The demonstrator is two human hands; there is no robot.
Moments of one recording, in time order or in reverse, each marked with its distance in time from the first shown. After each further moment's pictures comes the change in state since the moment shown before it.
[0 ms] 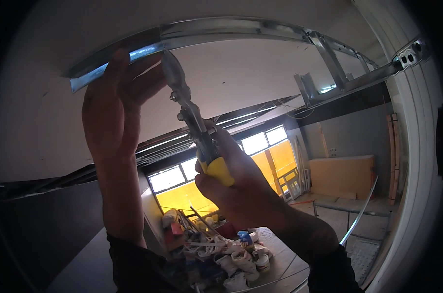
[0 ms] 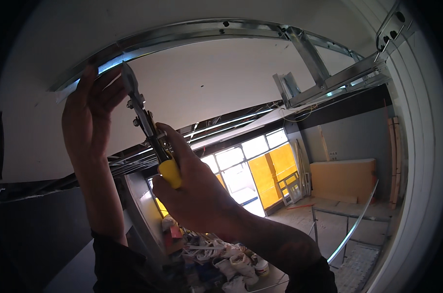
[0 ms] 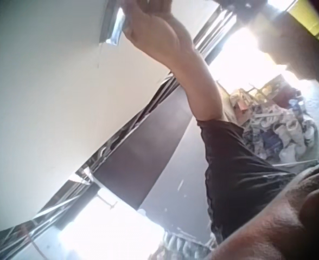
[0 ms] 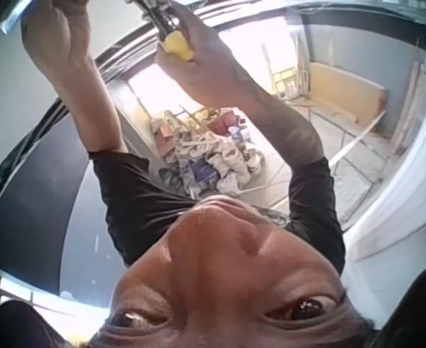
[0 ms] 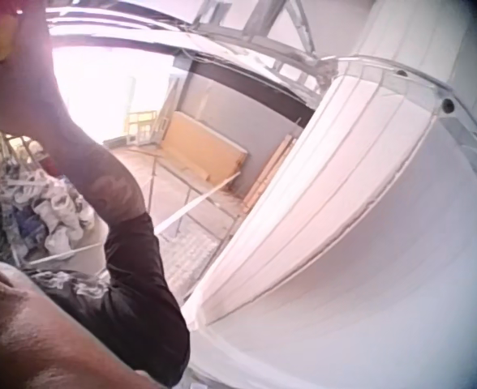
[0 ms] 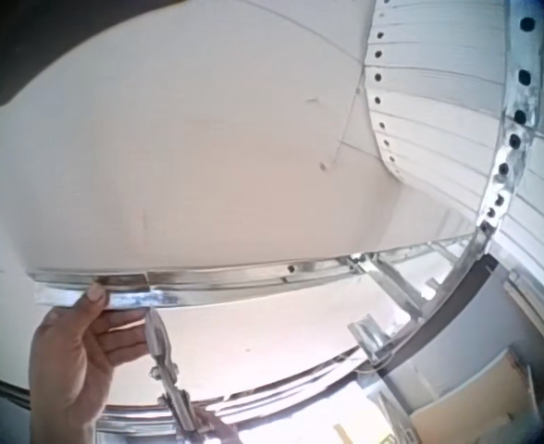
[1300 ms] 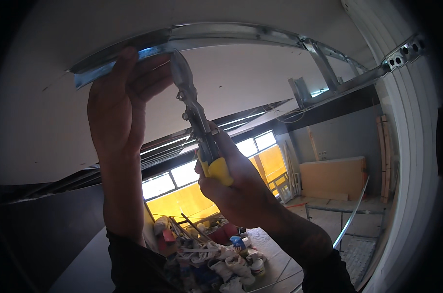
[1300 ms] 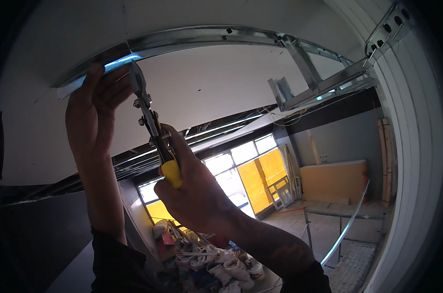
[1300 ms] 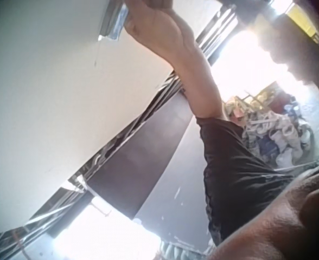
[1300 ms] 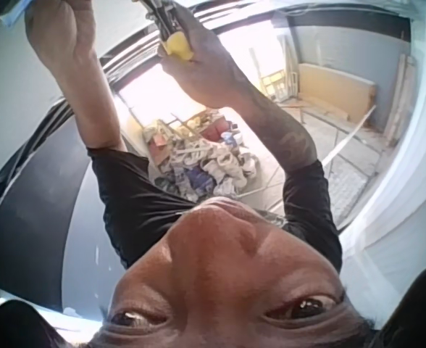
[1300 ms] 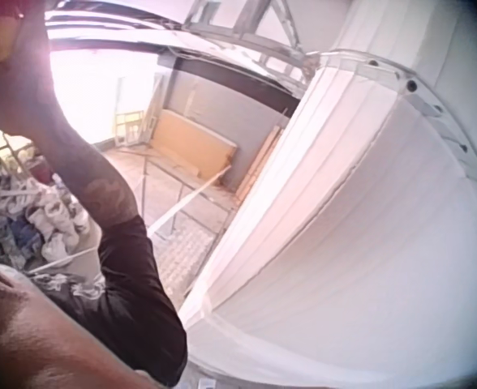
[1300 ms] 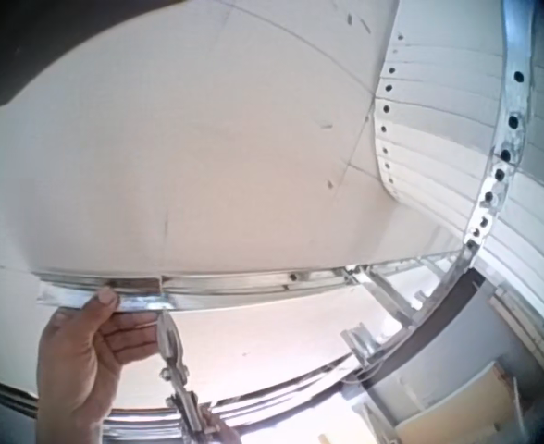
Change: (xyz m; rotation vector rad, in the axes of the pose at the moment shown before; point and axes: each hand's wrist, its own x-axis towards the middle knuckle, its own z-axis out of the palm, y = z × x) left_hand 0.003 -0.008 -0.014 -0.063 -0.150 -0.001; right_hand 0.004 0.004 0.014 0.004 0.080 0.028
